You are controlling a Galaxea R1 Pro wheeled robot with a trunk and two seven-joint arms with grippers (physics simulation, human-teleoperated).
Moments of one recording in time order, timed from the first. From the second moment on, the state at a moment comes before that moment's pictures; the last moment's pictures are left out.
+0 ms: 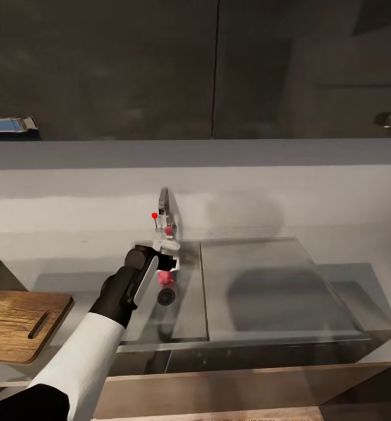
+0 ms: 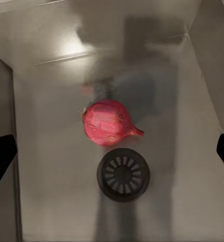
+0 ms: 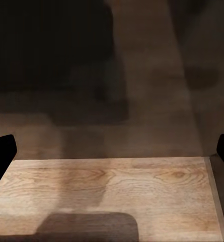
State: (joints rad) left arm -0.85 -0.15 -0.21 -1.06 0.08 0.98 0.19; right arm 0.18 -0.05 0.24 -0.90 -0.05 -0.39 -0.25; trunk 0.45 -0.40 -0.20
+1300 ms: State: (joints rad) left arm -0.85 -0.15 -0.21 -1.00 0.09 0.97 0.18; right arm 0.18 -0.05 0.24 -0.90 -0.05 -0.39 -0.25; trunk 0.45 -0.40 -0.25
